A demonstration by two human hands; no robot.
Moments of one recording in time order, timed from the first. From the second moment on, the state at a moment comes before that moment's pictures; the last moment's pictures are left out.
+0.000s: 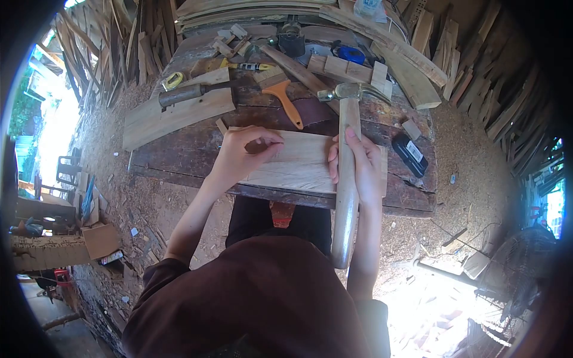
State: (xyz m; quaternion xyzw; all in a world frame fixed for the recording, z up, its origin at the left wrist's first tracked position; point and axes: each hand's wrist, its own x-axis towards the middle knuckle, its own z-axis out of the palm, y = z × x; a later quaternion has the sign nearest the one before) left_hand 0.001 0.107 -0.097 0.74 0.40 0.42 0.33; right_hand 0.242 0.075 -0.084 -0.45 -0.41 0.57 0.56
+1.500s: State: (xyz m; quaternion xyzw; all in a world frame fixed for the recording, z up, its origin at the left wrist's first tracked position) left_hand 0.003 0.104 -0.099 0.76 0.36 0.45 0.28; right_hand 0.220 0.008 -0.051 -0.56 -0.60 0.39 0.42
